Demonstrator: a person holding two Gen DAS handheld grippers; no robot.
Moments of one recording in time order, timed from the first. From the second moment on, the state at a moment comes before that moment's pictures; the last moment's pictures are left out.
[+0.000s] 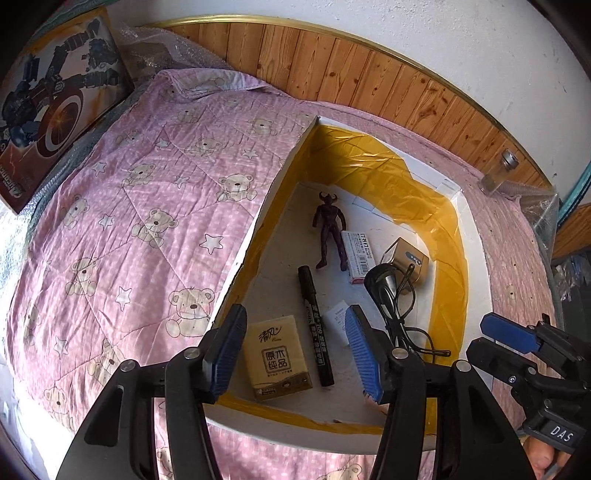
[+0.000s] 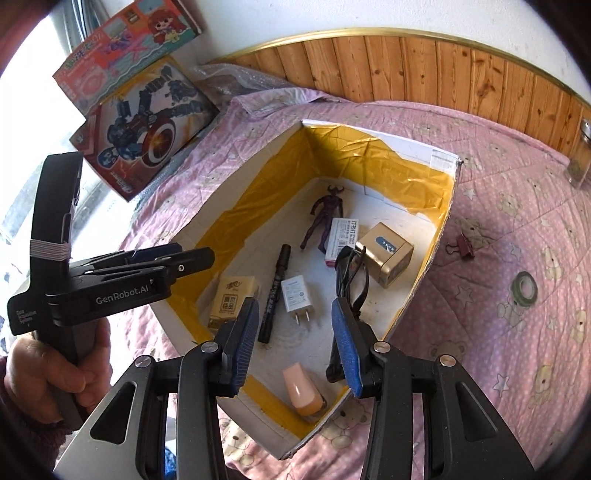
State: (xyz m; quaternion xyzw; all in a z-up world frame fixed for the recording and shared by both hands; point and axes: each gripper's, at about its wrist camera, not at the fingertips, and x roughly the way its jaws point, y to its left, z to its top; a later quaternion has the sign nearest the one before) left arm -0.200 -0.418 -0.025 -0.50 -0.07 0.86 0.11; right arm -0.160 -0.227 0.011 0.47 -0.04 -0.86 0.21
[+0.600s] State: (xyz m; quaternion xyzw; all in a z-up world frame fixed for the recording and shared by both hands) left arm -0.151 -0.392 0.002 -0.49 -0.05 0.86 0.12; right arm -0.125 -0.211 0.024 0.45 -0.05 -0.86 0.22
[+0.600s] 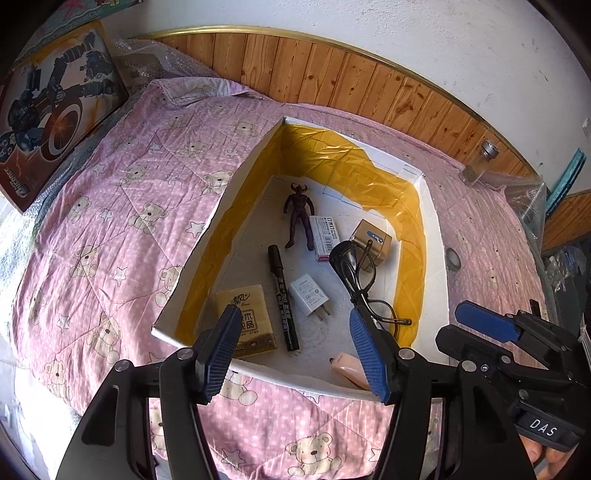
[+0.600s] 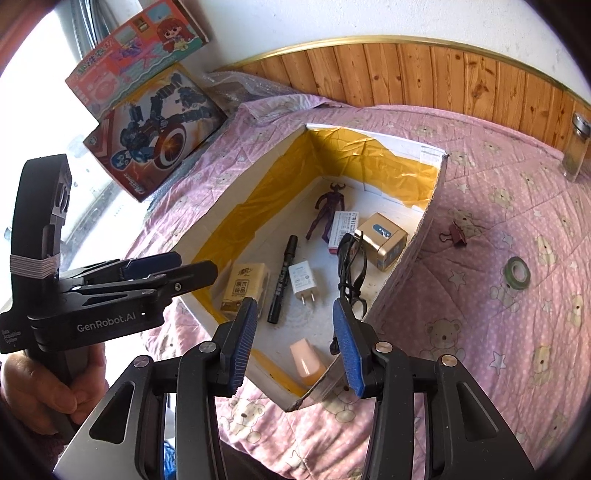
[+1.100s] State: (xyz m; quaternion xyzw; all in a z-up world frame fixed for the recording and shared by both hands) left arm -0.106 -0.348 0.025 -0.48 -0.03 0.87 0.13; right arm -0.083 -0.182 0.045 0.42 -0.08 -0.87 0.24
